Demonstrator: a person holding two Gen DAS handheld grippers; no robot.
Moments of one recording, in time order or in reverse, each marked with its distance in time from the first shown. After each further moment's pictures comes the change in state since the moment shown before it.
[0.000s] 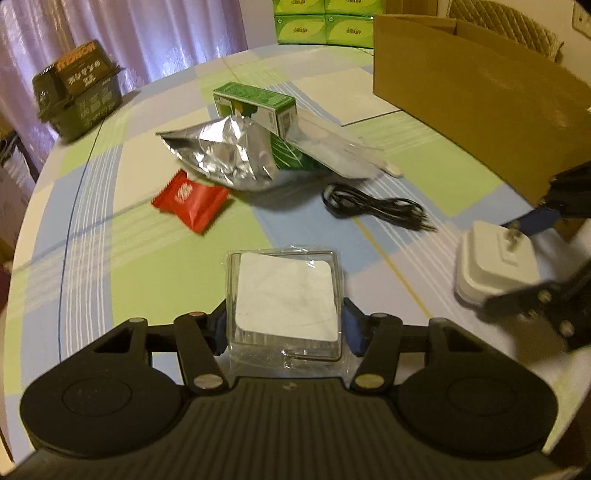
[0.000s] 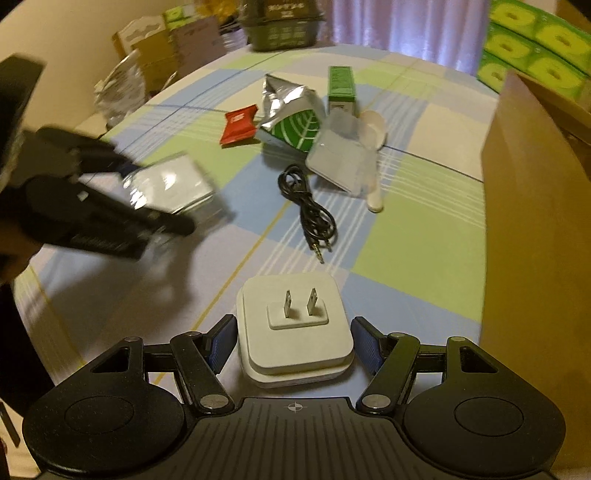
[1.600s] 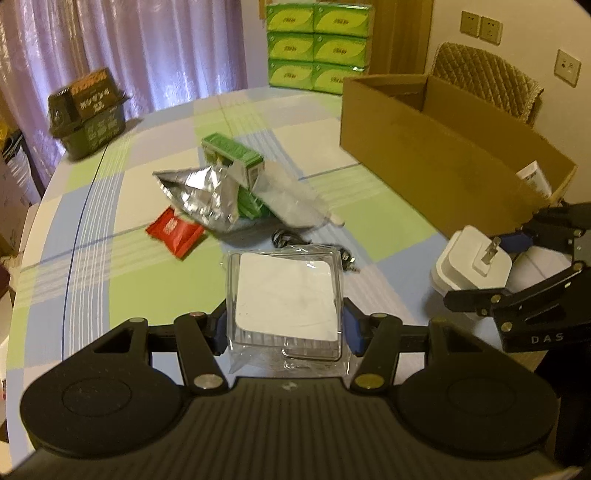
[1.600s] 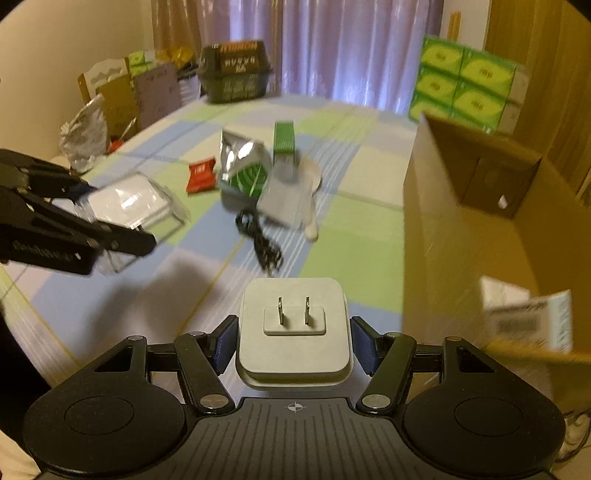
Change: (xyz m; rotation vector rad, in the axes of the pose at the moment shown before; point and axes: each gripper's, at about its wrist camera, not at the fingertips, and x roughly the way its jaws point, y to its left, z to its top) left arm -0.075 -0.037 0.016 -0.052 -0.110 -0.038; right arm -0.070 0.005 -0.013 0.050 -0.166 -0.161
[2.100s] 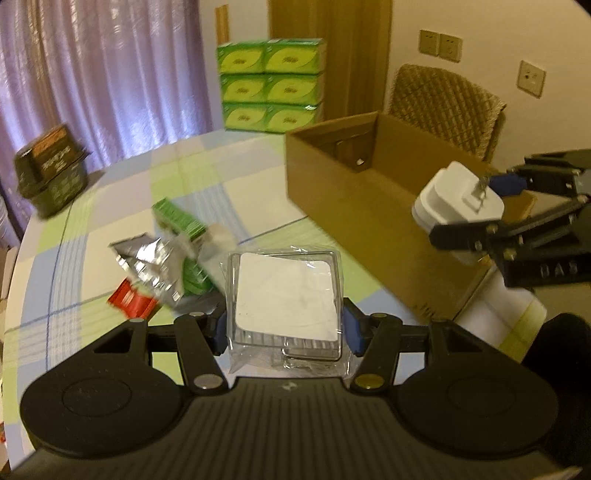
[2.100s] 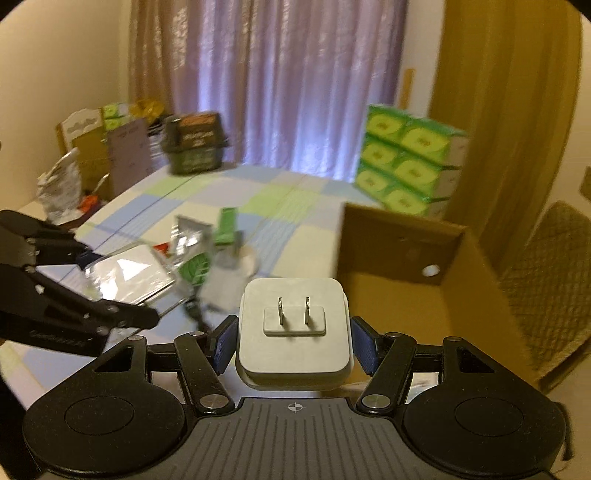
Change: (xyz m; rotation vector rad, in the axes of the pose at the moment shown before) left arm -0.014 -0.053 0.059 0.072 -0.074 -0.082; right arm -0.073 -0.054 0.044 0.020 -0.156 -0.116
